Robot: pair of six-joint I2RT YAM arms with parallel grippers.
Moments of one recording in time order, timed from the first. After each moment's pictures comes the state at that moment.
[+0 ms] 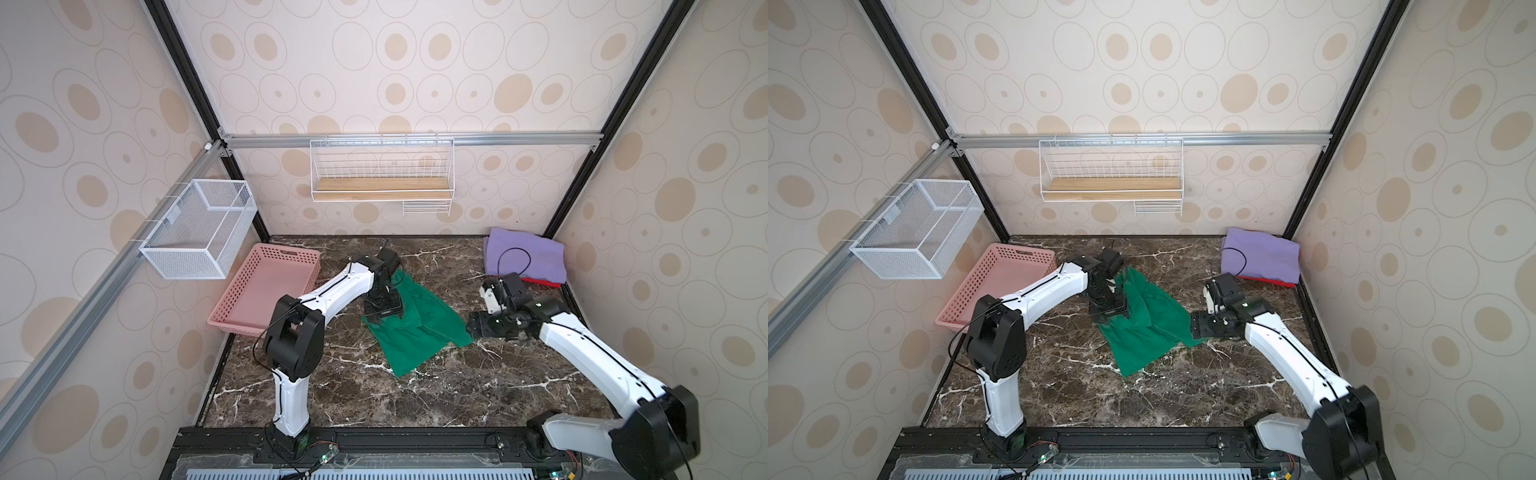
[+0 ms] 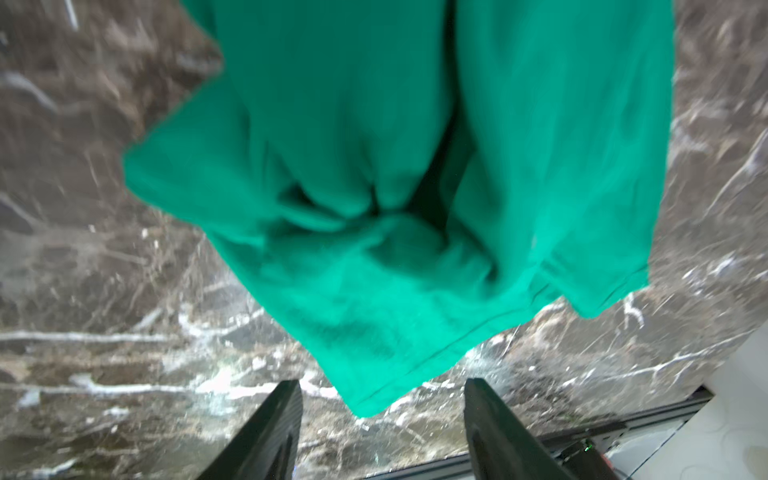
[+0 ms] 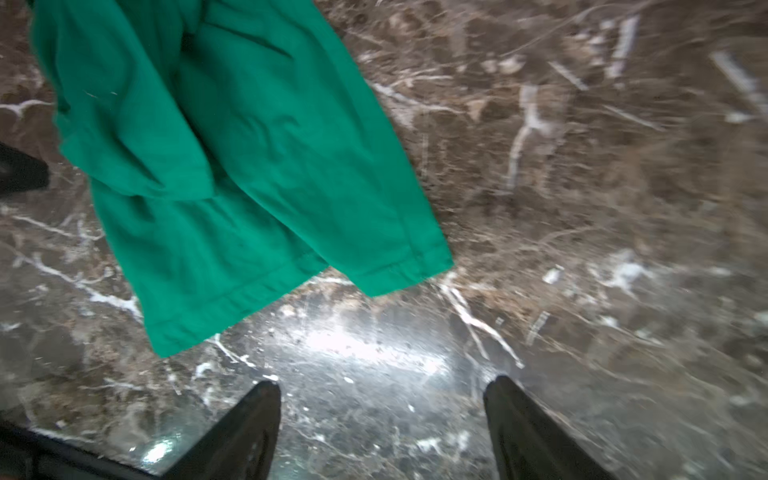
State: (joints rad) left arm -0.55 1.91 1.60 -1.13 0.23 -0.70; right arm 0.48 1.35 1.04 -0.83 -0.15 0.32
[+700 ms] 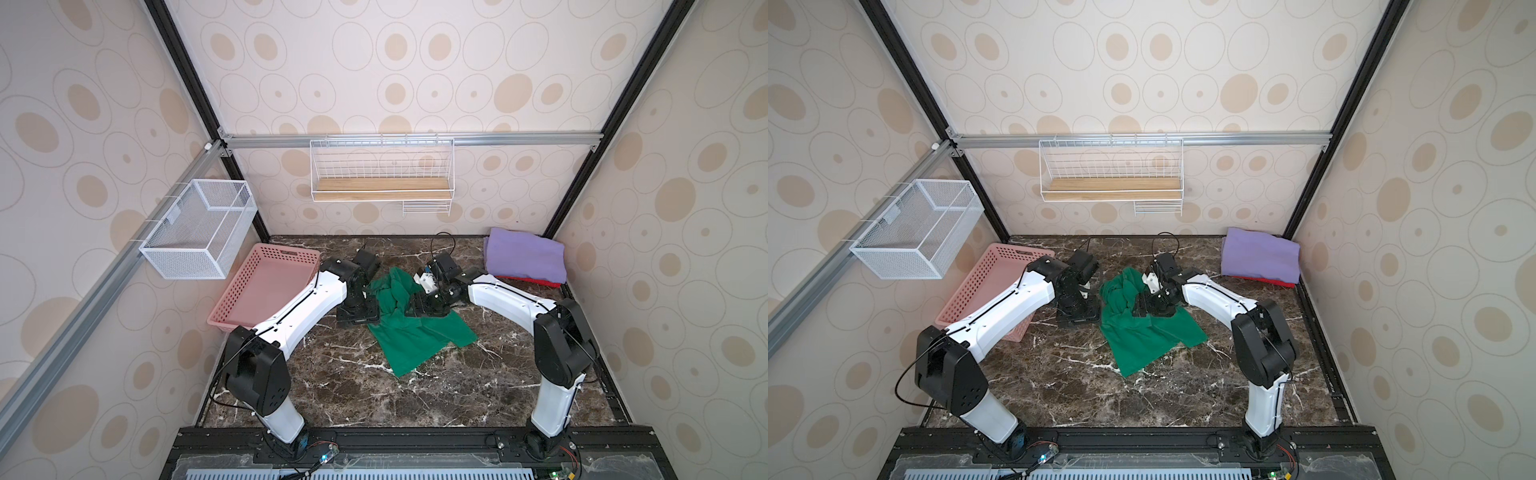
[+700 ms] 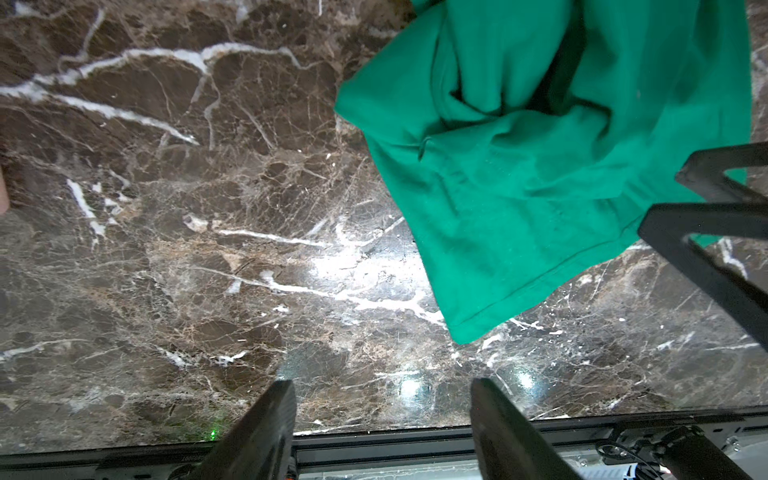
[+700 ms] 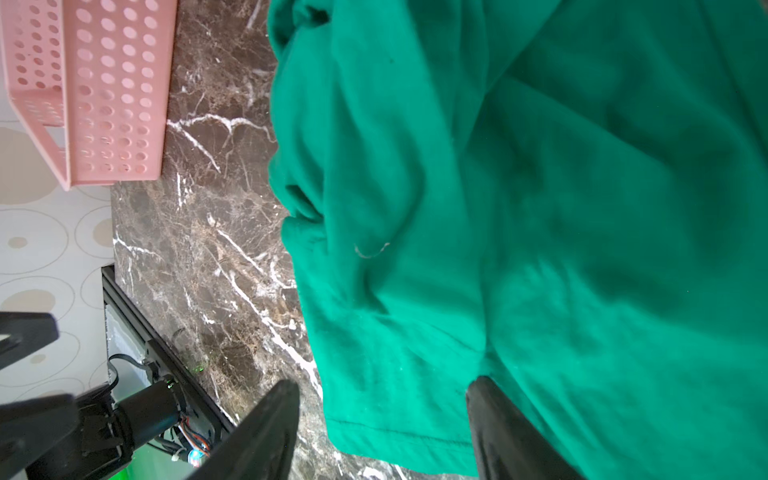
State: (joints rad) left arm -0.50 1.64 1.47 -1.28 0.05 -0.58; right arm 0.67 1.87 1.41 -0.65 -0.42 0.39
